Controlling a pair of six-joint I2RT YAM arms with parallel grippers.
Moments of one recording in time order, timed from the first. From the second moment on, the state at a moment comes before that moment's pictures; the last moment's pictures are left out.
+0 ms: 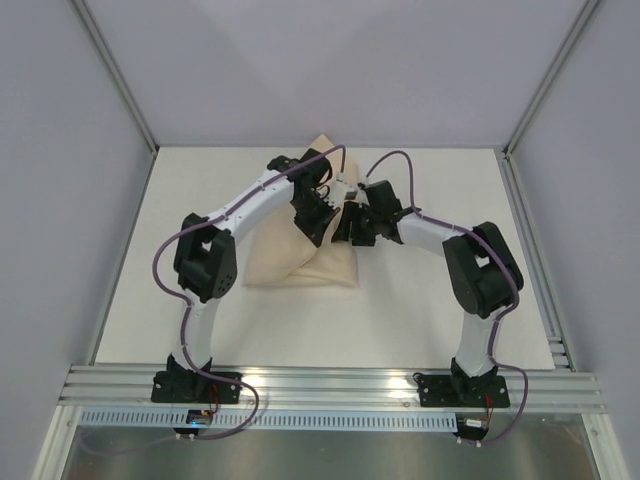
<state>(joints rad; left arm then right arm) -0.58 2.08 1.92 -1.13 0.37 0.28 0.46 1.92 1.21 -0.13 -0.32 0.58</state>
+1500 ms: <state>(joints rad) -0.32 1.89 1.63 -1.01 0.12 0.23 0.48 1.96 1.42 -0.31 -0.41 0.57</state>
